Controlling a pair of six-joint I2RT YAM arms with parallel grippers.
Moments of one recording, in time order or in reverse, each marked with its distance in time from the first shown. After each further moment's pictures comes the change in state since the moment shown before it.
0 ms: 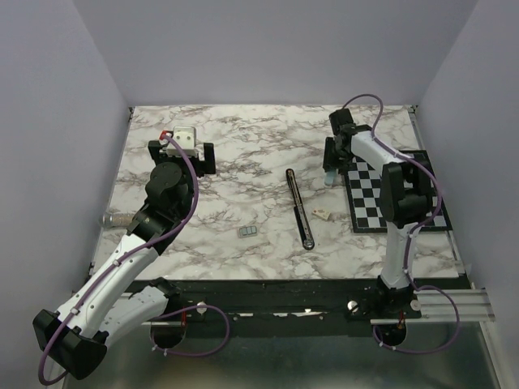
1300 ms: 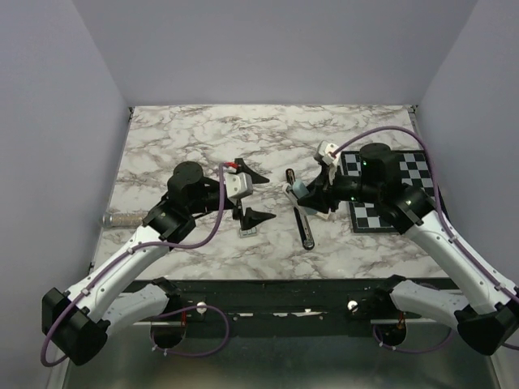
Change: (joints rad) left arm -0.050 0.079 -0.036 0.012 1.294 0.153; right arm 0.336 -1.010 -0.520 0.189 -0.678 -0.497
